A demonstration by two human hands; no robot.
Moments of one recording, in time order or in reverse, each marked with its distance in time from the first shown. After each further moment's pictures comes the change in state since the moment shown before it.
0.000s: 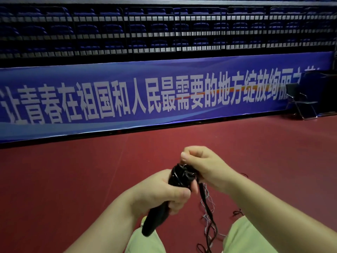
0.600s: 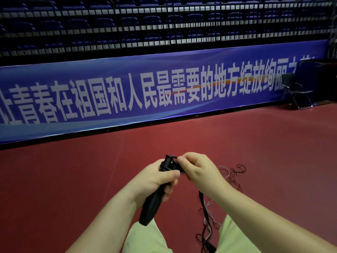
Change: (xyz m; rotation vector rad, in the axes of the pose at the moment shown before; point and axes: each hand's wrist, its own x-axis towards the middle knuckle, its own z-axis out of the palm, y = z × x) left_hand 0.013 -0.019 -0.003 -0.053 0.374 -0.132; right_hand -0.014 0.037 0.008 -0.449 0.355 0.027
